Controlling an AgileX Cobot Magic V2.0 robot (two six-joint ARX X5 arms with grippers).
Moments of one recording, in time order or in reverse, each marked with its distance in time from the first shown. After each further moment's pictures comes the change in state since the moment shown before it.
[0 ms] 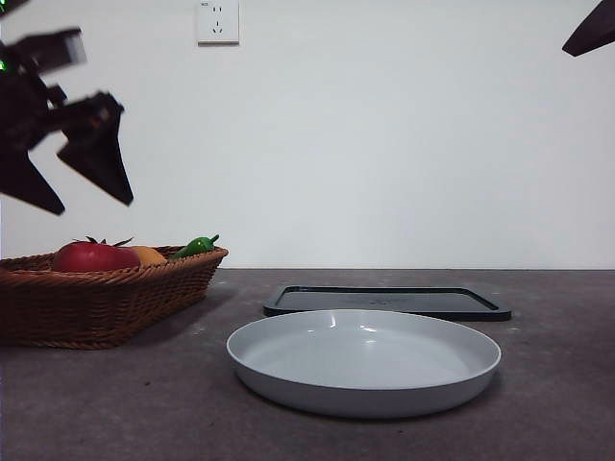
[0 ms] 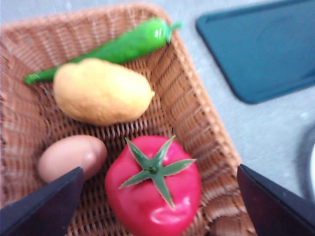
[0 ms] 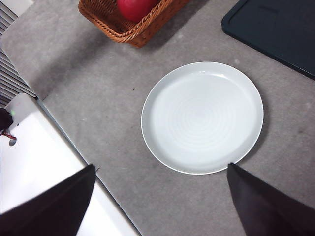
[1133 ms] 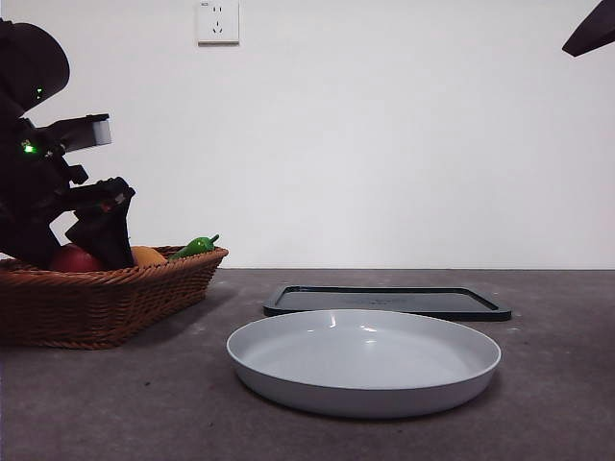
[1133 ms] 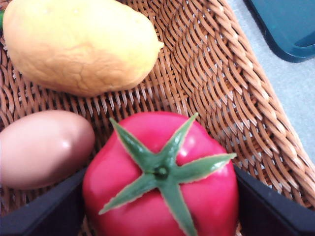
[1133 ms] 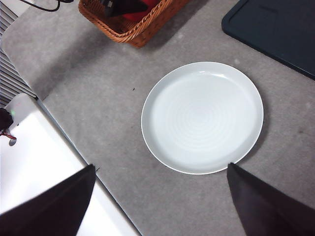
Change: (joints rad) left arm -0.013 0.195 0.000 0.064 -0.028 0.037; right arm 0.000 0.000 0.000 0.000 0.000 0.000
